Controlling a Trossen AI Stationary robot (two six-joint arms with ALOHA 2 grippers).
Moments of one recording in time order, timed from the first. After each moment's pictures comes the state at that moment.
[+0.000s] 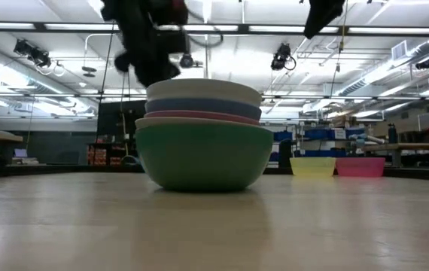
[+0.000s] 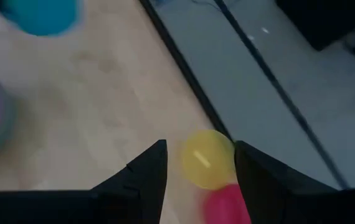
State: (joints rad) left arm 0.26 1.50 1.18 -0.74 -0.05 0.42; right arm -0.42 1.33 1.72 -1.27 0.28 -0.07
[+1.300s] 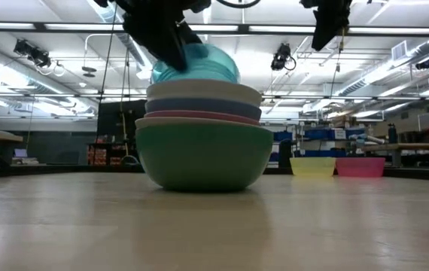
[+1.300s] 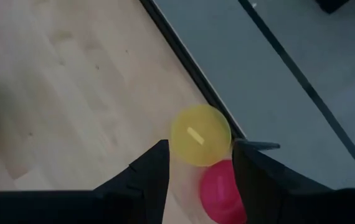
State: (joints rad) left arm -0.11 1.63 1.25 -0.59 0.27 0.14; right arm -0.60 1.34 1.71 -1.32 0.17 -0.12
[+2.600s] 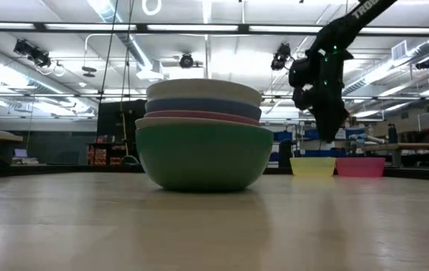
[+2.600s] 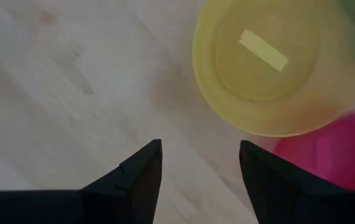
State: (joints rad) left arm -0.11 1.29 1.48 -0.73 -0.33 0.11; right arm -0.84 1.62 1.22 -1.03 -0.08 -0.12
